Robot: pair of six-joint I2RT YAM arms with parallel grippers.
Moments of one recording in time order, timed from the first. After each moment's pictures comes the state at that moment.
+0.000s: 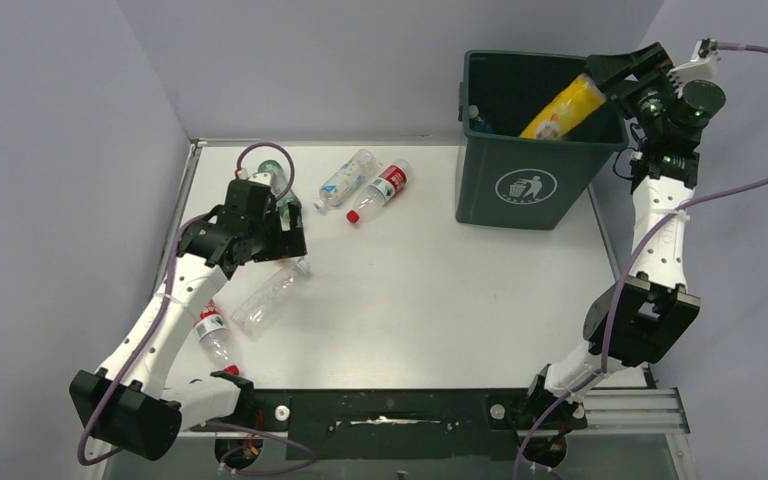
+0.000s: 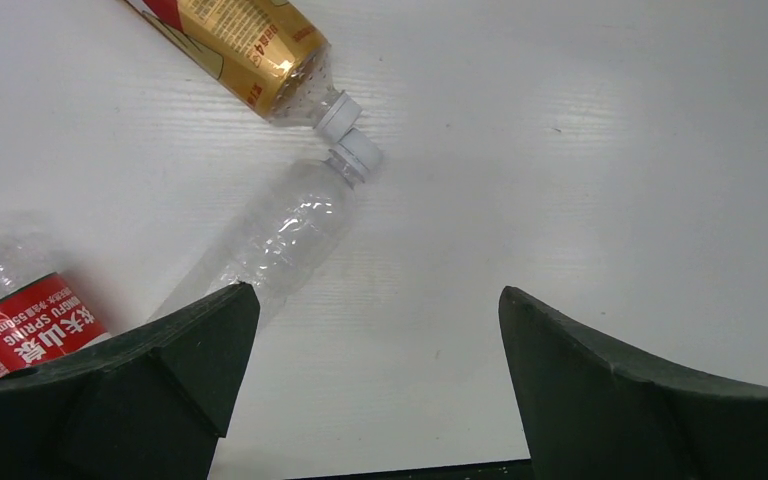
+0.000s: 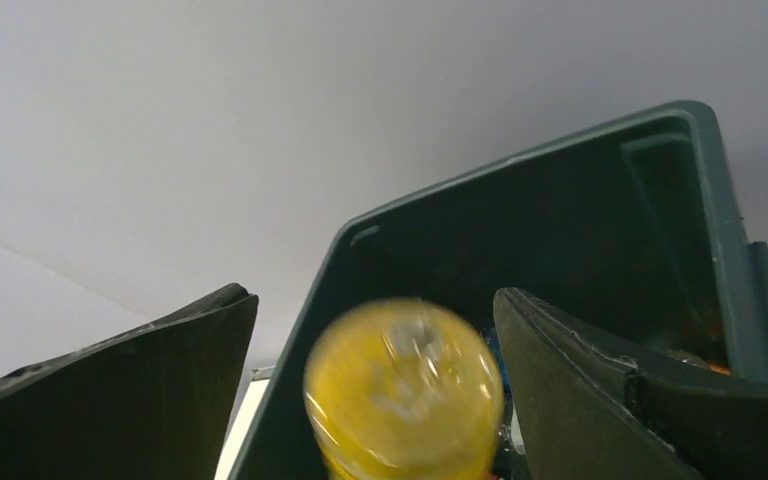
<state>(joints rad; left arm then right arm) -0.35 1.17 1.19 -0.88 -0.11 -0.42 -0.38 1.61 1.68 0.11 -0.56 0.80</state>
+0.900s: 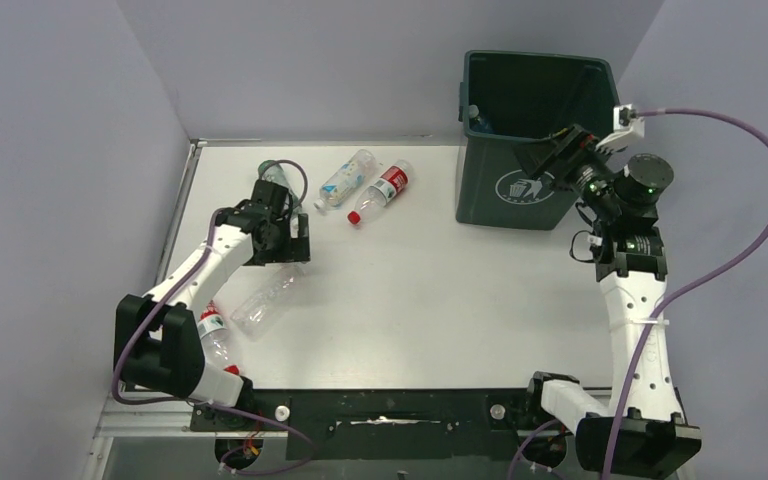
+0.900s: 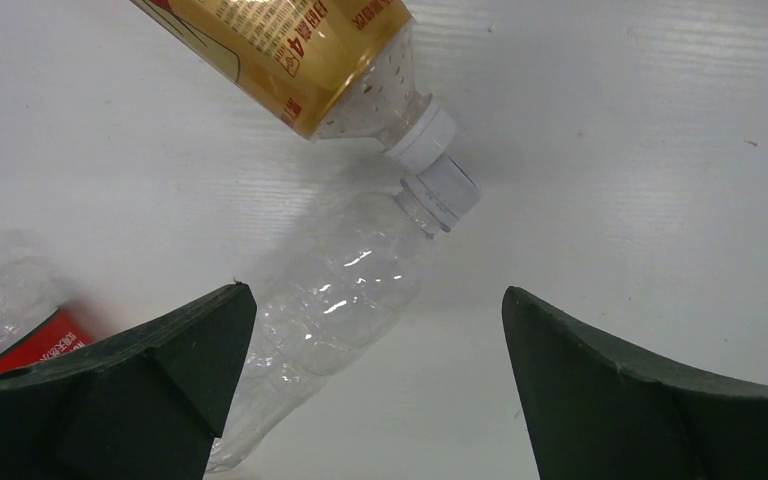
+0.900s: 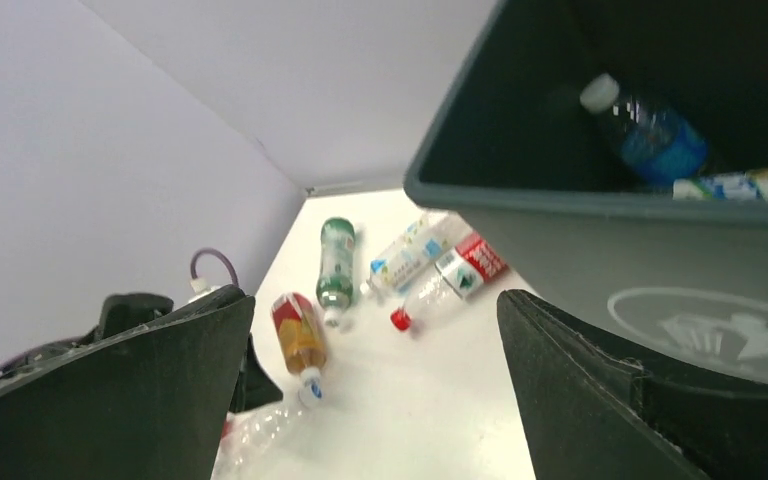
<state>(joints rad) -0.28 1.46 1.10 -0.77 -0.13 -0.33 -0.13 1.07 1.25 -0.14 -0.59 0.62</state>
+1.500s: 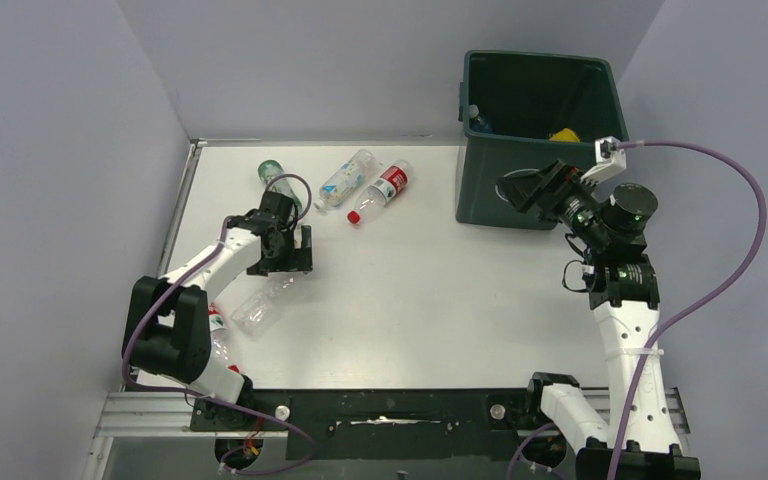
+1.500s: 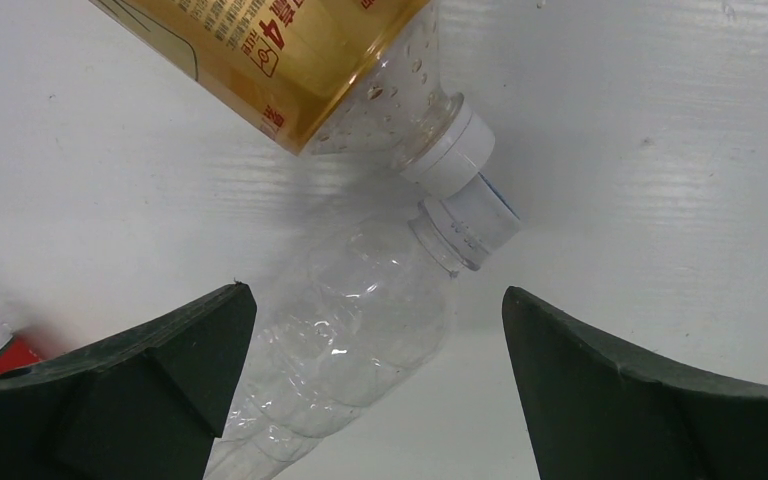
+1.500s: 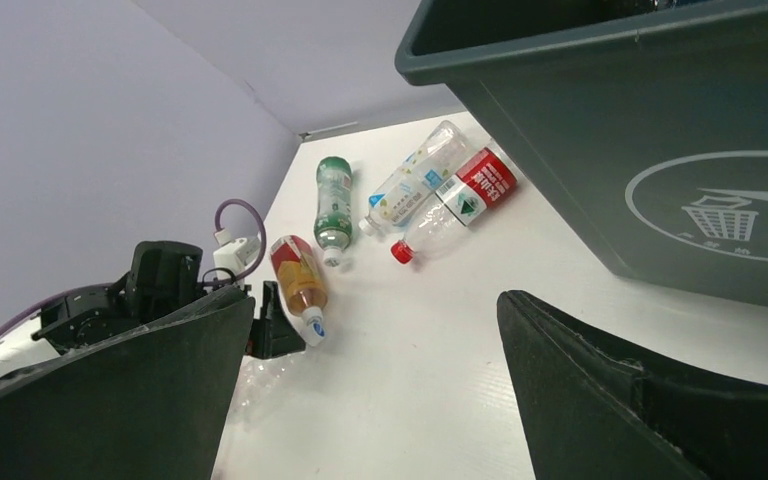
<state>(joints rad) -0.28 1.54 1.02 -0.66 -0.15 -0.32 -0.09 0.92 1.07 -0.24 -0.58 0.59</state>
